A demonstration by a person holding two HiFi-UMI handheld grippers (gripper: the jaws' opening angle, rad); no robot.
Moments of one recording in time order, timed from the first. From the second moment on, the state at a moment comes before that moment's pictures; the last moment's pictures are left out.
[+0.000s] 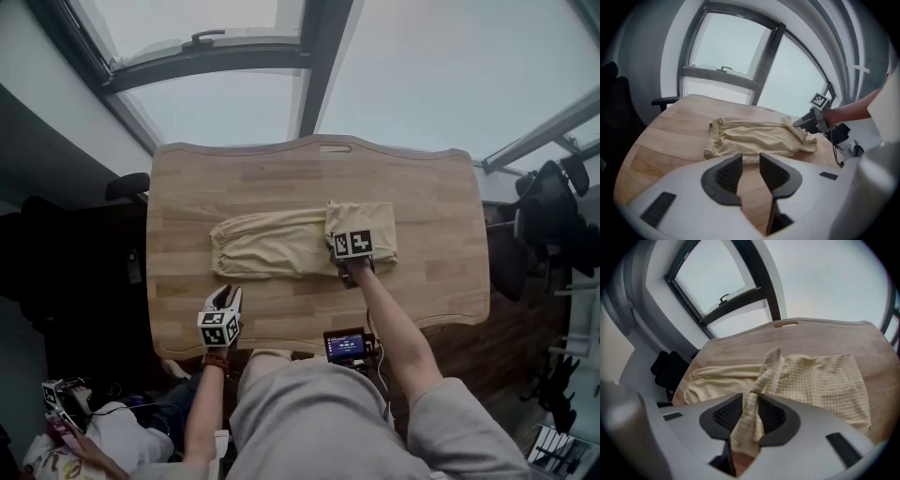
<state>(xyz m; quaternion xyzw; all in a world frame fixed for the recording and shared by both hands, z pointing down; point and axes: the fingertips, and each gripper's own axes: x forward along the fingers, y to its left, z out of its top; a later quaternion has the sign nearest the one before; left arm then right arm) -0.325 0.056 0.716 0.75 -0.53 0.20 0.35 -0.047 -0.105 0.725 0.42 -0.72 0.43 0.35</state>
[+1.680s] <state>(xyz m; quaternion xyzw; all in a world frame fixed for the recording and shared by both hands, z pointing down) -0.405 0.003 0.789 0.61 -0.60 0.14 0.50 0.098 0.008 0.726 0.45 -0.73 0.34 0.38</state>
